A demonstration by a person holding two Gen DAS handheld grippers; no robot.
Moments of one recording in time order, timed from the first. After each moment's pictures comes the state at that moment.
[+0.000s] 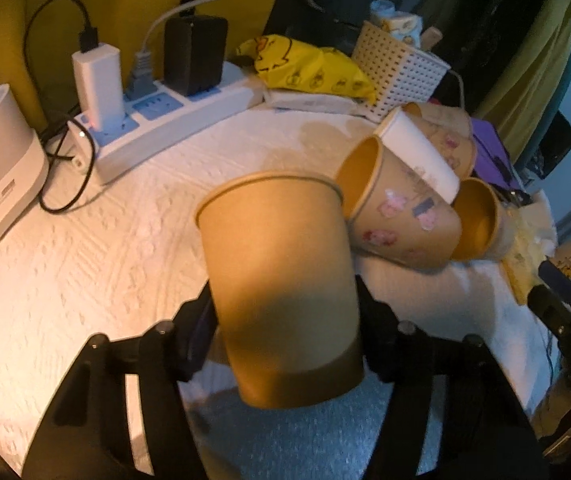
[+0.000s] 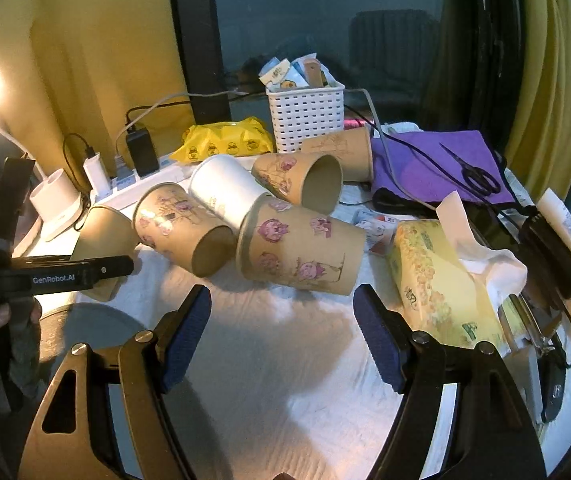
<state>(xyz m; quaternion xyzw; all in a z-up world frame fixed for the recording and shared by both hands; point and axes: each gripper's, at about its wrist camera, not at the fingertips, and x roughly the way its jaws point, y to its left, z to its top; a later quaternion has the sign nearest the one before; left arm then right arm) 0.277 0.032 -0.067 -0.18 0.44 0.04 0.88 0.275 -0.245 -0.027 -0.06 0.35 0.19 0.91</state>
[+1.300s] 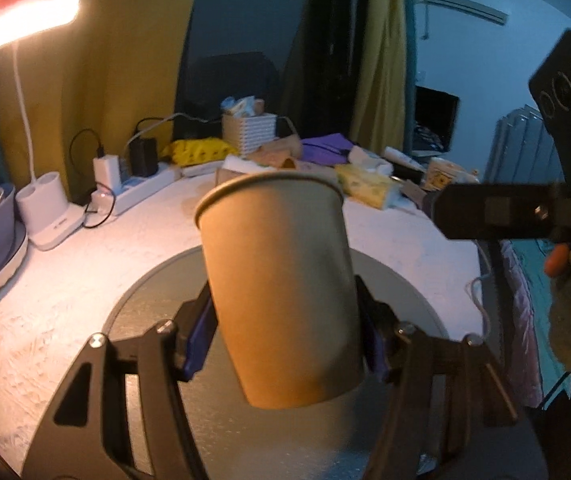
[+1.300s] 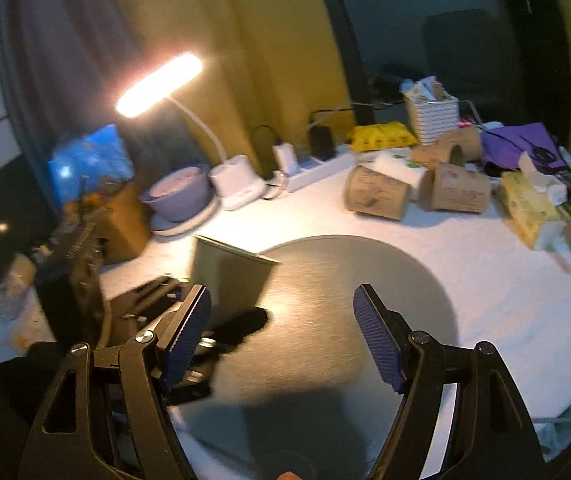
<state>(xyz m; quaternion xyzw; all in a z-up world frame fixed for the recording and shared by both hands) 0.047 -0.044 -0.021 -0.04 0.25 -0.10 0.96 0.067 -0.203 0.022 0.02 0.34 0.37 0.87</state>
